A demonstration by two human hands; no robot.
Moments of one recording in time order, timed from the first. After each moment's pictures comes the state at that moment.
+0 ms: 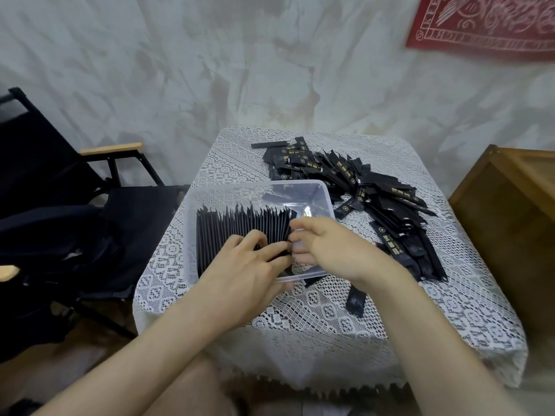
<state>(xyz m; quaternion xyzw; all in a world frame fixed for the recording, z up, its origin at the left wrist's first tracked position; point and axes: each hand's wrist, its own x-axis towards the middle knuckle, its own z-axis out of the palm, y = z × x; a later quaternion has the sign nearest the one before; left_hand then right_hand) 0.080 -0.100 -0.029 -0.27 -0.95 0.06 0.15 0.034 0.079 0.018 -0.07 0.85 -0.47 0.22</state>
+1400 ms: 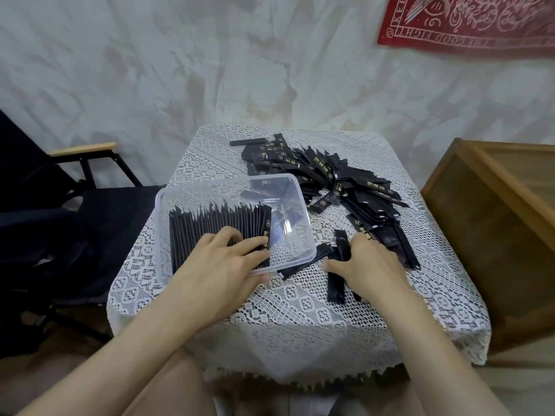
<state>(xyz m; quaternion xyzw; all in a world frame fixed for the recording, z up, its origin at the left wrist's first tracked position) 0.081 -0.099 -0.030 -0.24 -0.96 0.04 0.15 0.055 0.153 -0.010 0.09 0.98 -0.16 0.09</state>
